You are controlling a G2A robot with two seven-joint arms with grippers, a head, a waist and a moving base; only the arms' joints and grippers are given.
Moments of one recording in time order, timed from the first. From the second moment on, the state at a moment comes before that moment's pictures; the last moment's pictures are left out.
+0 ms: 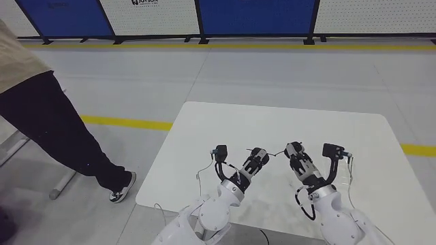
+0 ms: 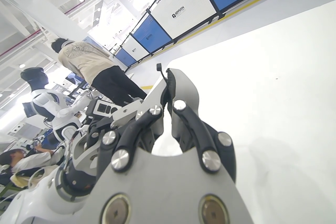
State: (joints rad) left arm 1.47 -1.27 -0.92 -1.73 0.00 0.01 0.17; right arm -1.43 -1.13 1.04 -1.77 -0.43 0.02 0.02
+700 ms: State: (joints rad) left arm 1.47 -1.27 -0.92 -1.73 0.00 0.01 0.17; right arm -1.46 -1.15 1.07 -1.78 -0.45 0.01 0.03
